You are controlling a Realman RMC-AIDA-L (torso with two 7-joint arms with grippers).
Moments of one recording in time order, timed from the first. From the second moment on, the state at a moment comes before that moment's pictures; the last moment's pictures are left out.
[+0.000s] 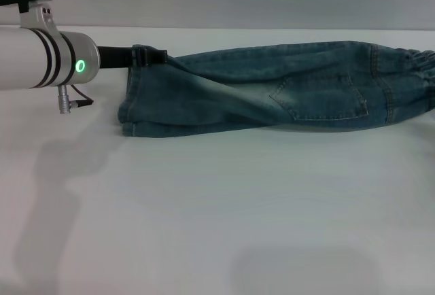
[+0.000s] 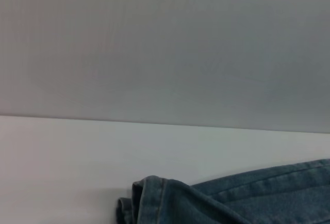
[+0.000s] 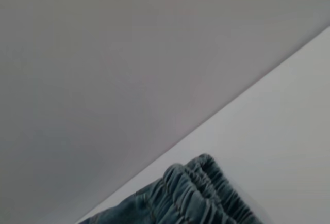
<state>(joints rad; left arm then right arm) -0.55 -2.06 1.48 1.09 -0.67 -0.71 0.12 0.35 2.08 -0.74 -0.55 1.62 0.75 -1.28</state>
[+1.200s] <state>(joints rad) -0.55 -2.06 1.53 1.12 -0.67 -0.71 0.13 0.40 2.07 -0.73 -0.52 1.66 0.71 -1.28</state>
